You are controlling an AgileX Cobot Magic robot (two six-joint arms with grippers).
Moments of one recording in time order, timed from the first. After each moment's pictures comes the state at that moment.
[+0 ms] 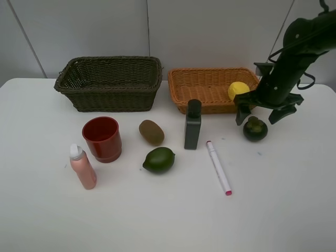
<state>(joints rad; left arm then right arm) -0.06 -0.01 -0.50 0.00 1.07 -0.06 0.13 1.96 -1.28 -0.03 0.84 0.03</state>
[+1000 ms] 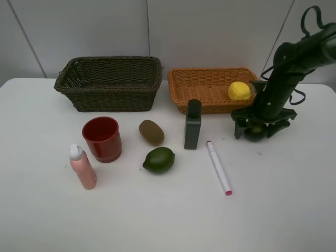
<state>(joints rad) -0.06 -0.01 -0.50 0.00 1.07 -0.06 0.12 2.08 -1.28 -0.03 0.80 0.03</state>
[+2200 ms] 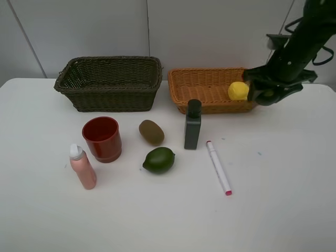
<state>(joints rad) -0.06 -0.01 -0.50 0.00 1.07 -0.06 0.12 1.85 -1.35 -0.03 0.90 0.03</state>
